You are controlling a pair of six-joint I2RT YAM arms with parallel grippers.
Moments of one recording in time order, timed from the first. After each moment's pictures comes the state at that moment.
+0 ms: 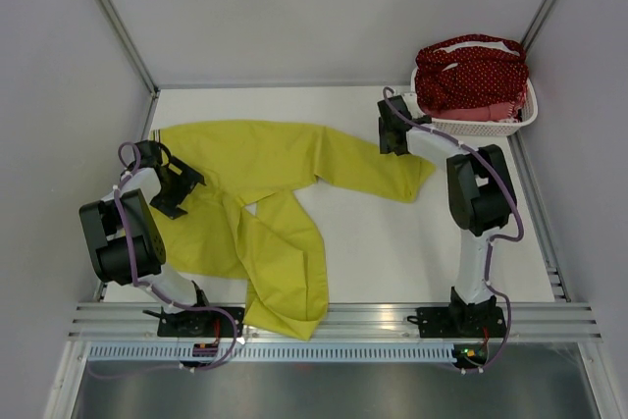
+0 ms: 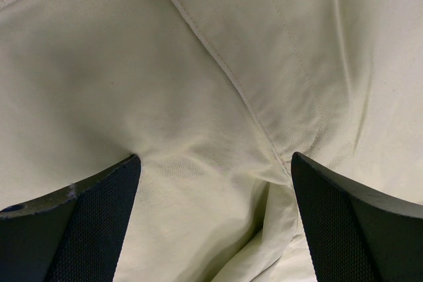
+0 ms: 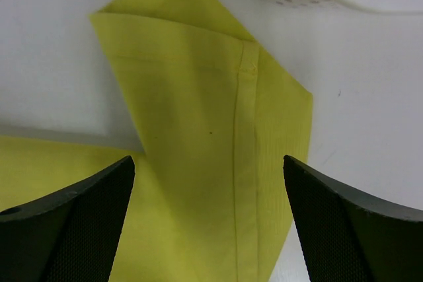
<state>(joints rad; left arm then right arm) 0.33 1.63 0.92 -0.44 0.10 -0.66 0.32 2.03 1.46 -0.39 0.55 0.26</state>
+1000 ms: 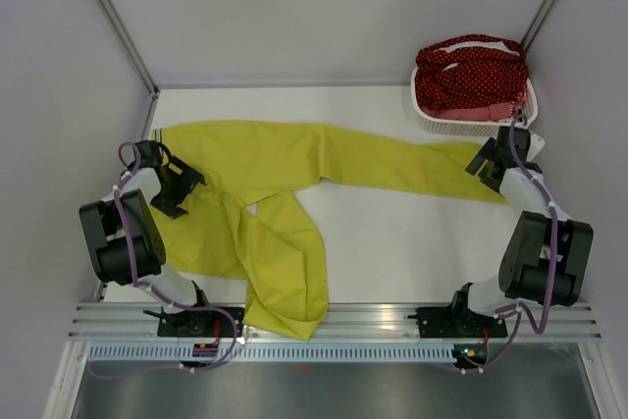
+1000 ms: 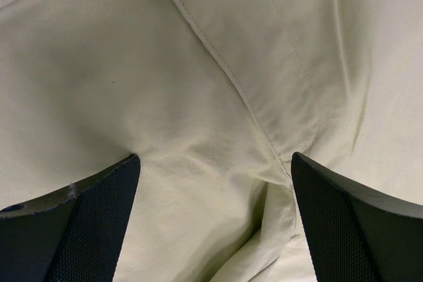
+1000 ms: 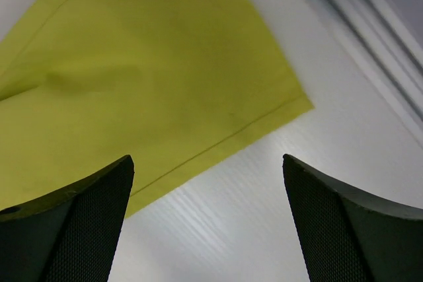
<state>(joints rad) 0.33 1.63 0.93 -0.44 0.11 -0.66 -0.28 1.47 0.92 -0.37 0.30 0.43</state>
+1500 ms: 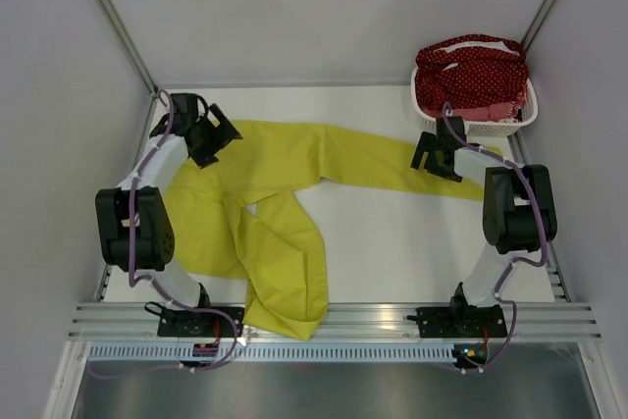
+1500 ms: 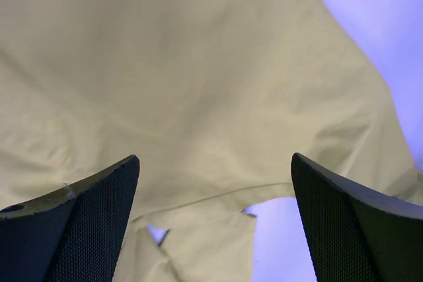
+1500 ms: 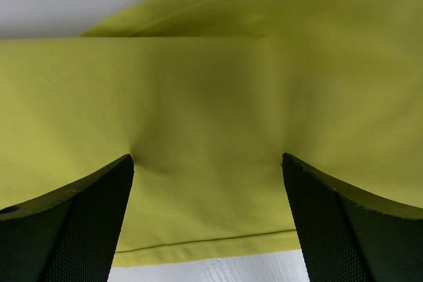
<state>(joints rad) 0.05 1.64 1.21 -0.48 0.13 -0.66 0.04 1.80 1.07 -0.21 0.15 0.37</state>
